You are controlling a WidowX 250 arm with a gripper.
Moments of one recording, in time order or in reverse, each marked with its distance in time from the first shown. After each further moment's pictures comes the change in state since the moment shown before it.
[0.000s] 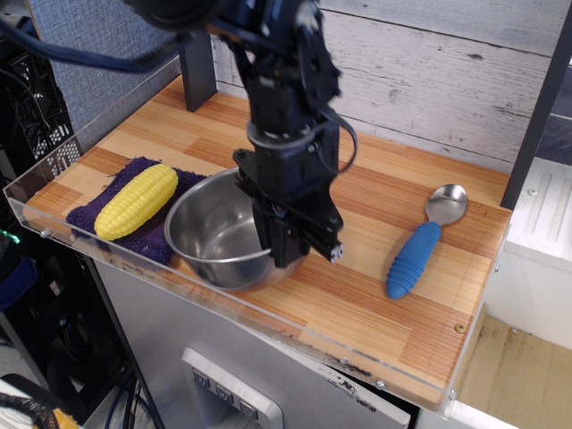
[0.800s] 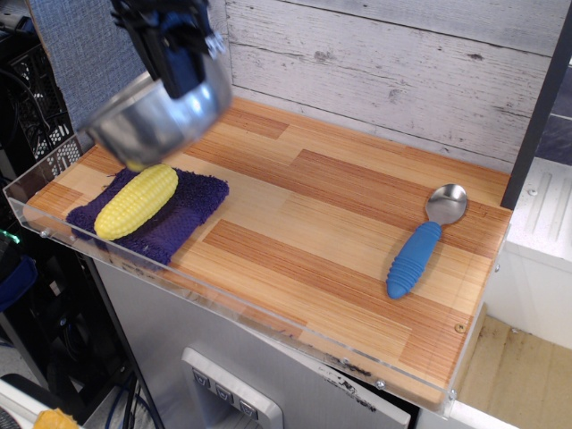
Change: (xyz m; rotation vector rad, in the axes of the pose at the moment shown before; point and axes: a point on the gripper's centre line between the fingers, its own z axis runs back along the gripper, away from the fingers) arm -0.007 0.102 0.106 -0.029 -0.184 0.154
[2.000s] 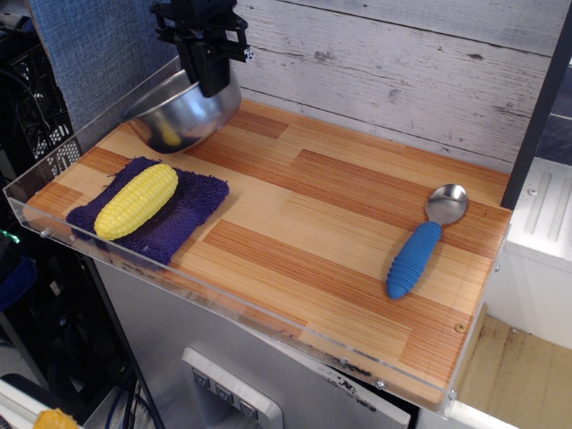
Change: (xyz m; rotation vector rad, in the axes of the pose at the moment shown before) arm 0.063 0.059 -0.076 0.041 0.104 0.080
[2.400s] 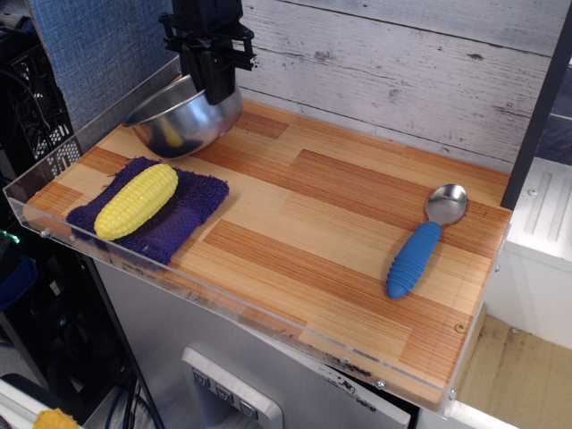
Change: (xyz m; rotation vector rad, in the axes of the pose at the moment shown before) arm 0.007 0.006 -0.011 0.005 0.009 0.009
